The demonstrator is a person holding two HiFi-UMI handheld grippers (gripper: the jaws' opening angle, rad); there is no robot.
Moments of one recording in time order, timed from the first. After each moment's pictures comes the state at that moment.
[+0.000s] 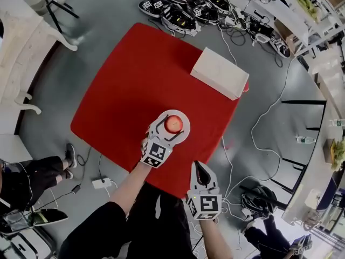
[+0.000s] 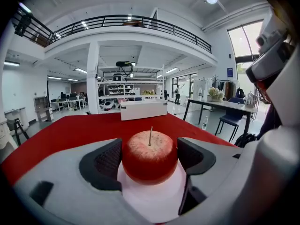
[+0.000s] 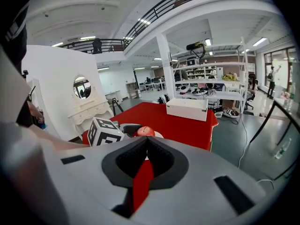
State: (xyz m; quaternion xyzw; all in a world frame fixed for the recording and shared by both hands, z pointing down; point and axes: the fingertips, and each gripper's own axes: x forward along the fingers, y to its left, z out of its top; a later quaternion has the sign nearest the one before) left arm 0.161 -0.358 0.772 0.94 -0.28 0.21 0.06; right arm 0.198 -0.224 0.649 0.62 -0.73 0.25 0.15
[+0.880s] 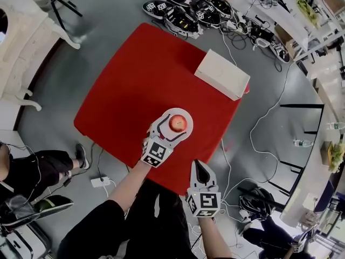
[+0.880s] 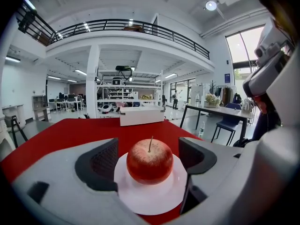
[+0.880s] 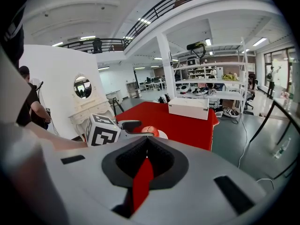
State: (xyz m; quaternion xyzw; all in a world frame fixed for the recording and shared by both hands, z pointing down) left arm 0.153 -0.346 0.748 0.95 -0.27 0.17 0.06; right arm 0.185 -0.214 0.649 0.62 -0.72 0.26 0.15
